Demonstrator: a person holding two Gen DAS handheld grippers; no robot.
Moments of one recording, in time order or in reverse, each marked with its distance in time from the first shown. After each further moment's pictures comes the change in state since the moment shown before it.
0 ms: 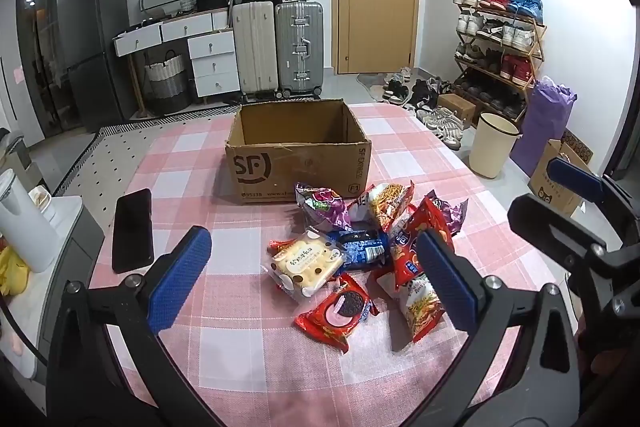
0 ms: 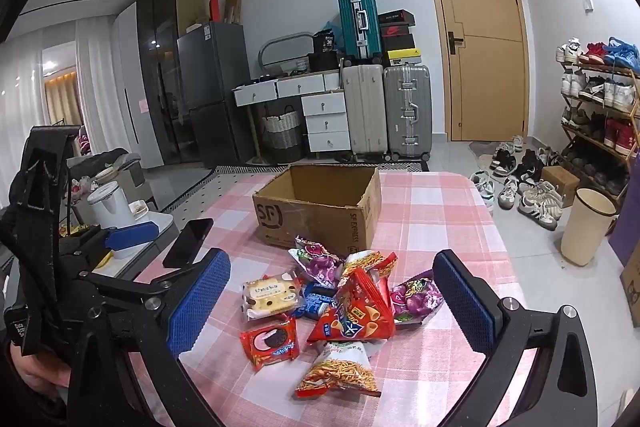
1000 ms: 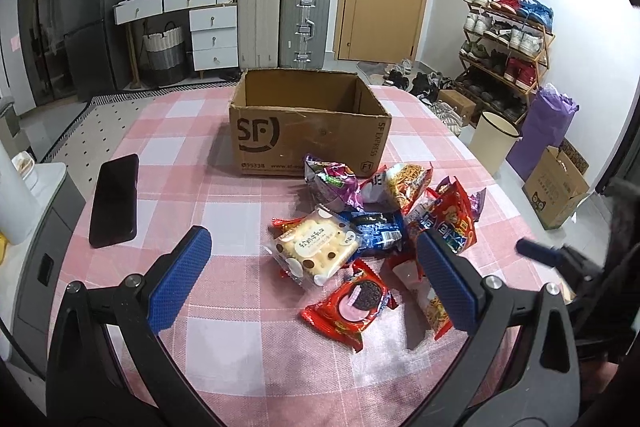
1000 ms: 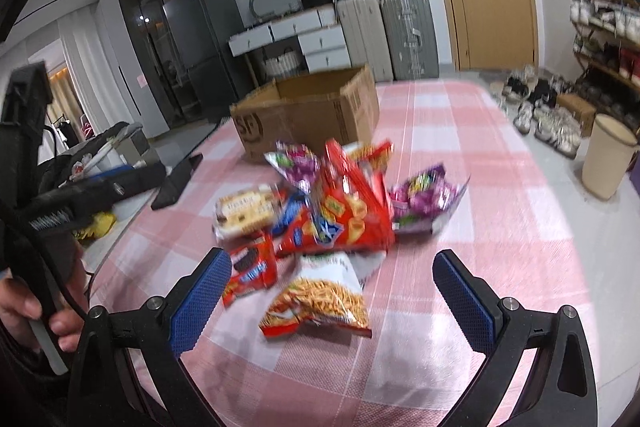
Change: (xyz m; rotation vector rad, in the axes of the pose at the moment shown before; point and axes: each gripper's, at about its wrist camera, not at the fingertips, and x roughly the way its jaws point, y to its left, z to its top) left arm 0.052 0.032 -0.020 -0.097 0.070 -0.039; right arm 0.073 -0.043 -0.086 0.107 0.247 0.067
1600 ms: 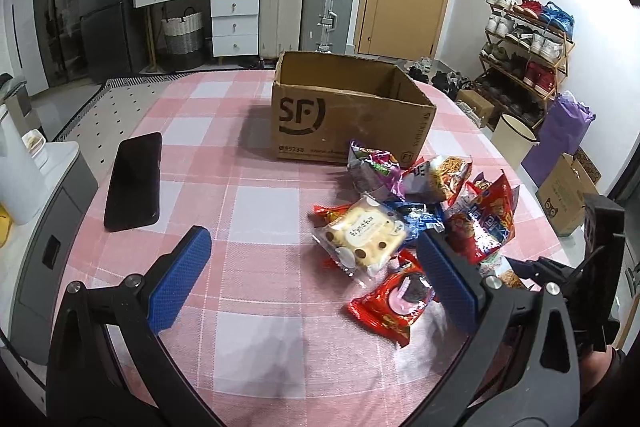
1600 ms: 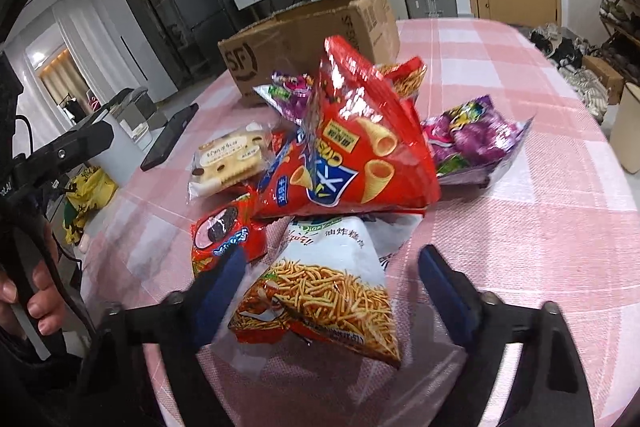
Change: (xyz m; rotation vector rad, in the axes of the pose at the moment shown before) left arm 0.018 0.036 -0.011 -0.049 0.027 0.053; right arm 0.079 -0.005 -0.013 0.015 0.188 0.070
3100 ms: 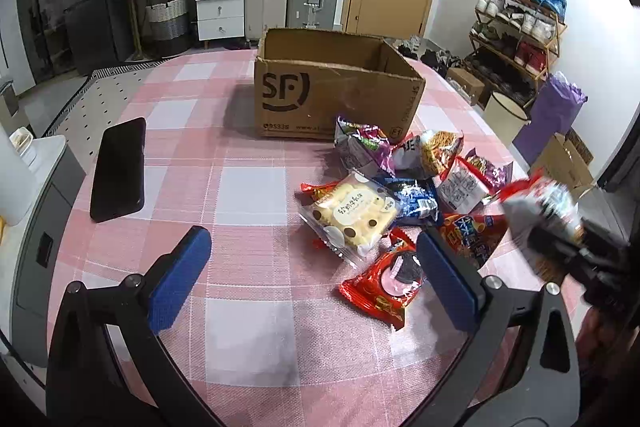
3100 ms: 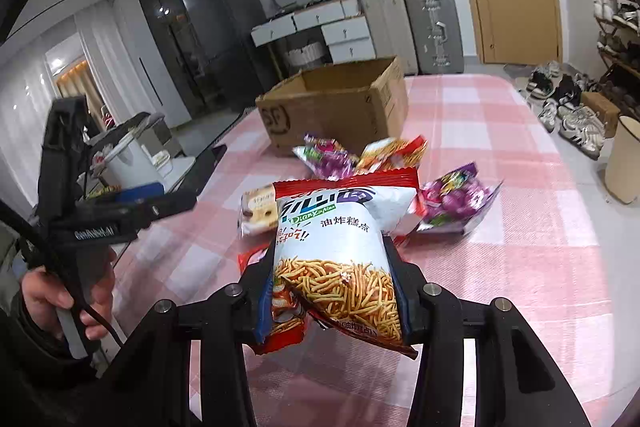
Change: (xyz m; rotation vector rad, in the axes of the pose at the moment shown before) left arm 0.011 -0.005 -0.008 0.042 0.081 -0.033; right arm -0.088 0.022 0.003 -0.041 -0.181 0.015
